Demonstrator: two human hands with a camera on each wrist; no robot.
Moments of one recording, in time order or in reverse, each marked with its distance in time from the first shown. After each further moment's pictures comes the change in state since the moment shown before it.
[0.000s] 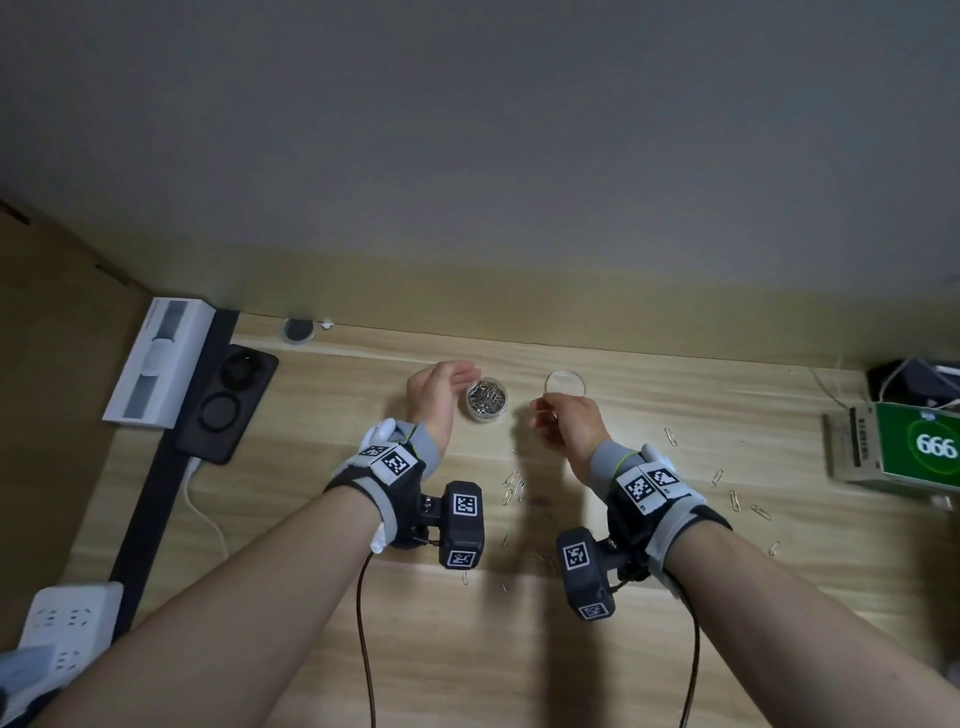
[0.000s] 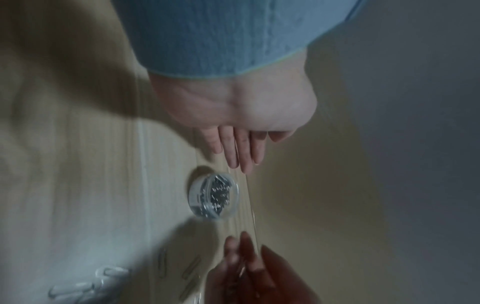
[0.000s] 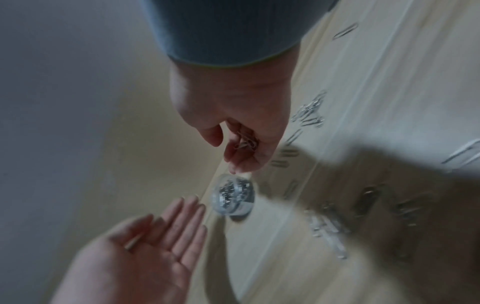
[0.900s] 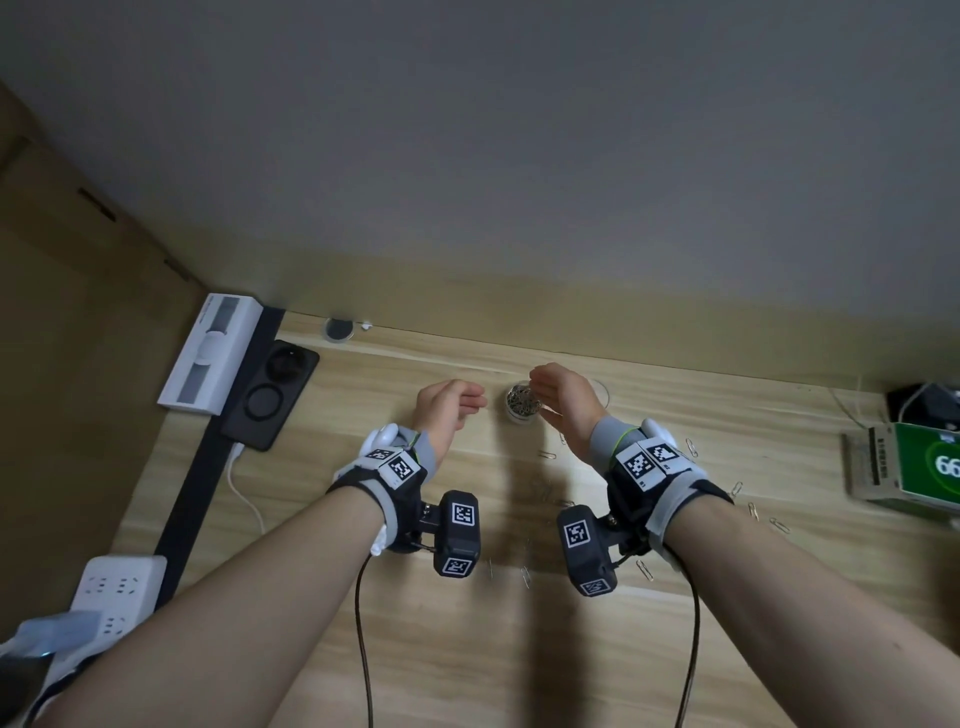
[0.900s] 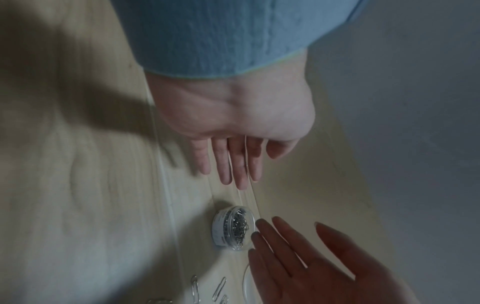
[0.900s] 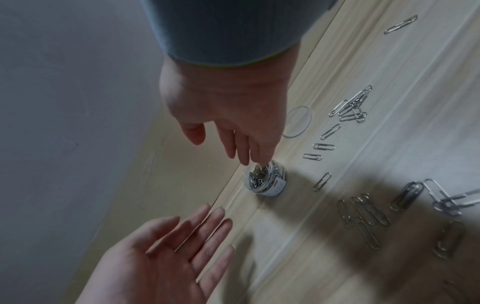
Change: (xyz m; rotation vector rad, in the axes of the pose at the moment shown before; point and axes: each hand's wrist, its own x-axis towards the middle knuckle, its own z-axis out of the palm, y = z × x) left_hand -0.018 0.010 -0.043 0.213 -0.050 -0.085; right_hand -0.015 -0.030 0.042 -0.003 -0.117 -0.042
